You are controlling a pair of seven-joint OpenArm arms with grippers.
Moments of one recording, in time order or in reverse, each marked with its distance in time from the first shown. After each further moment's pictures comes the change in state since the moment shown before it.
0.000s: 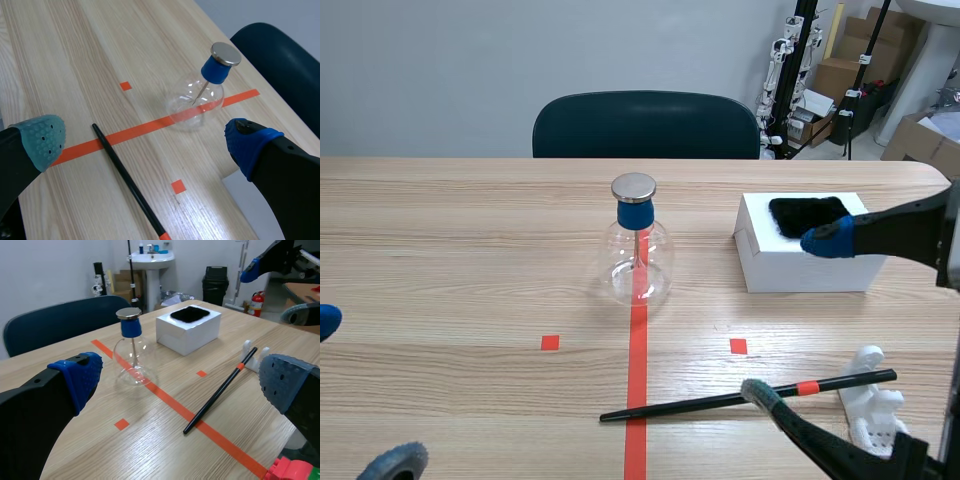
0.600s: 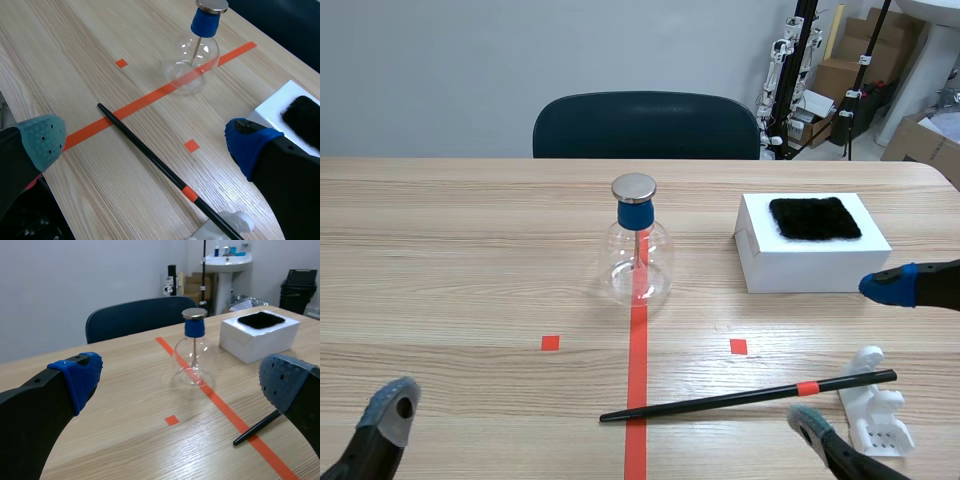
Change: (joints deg) left arm 0.4 20.4 -7.8 1.4 5.0 1.2 2.7; right arm -9.0 -3.8 7.1 -0.1 7.3 0.0 -3.0
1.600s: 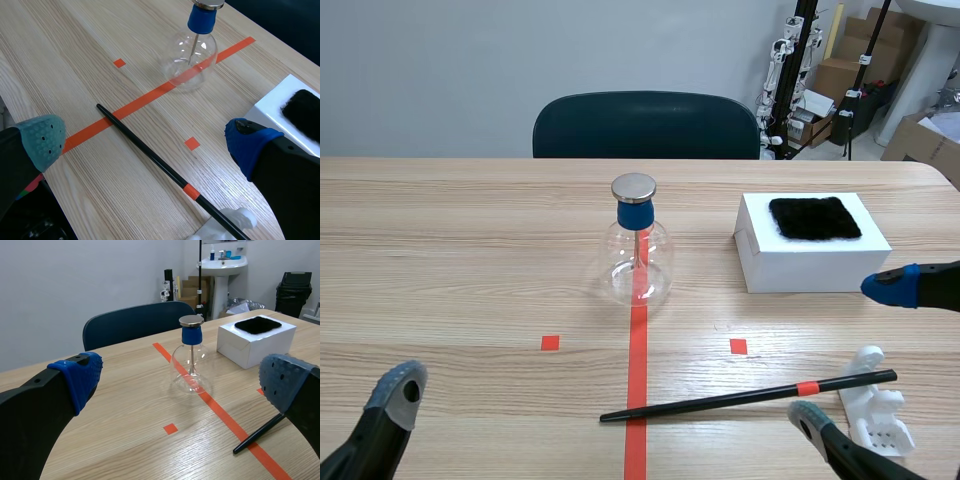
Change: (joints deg) left arm -0.5 -0.7 0.2 1.4 -0.2 0.0 1.4; right arm 0.0 0.0 0.0 0.0 2.6 -0.4 -2.3
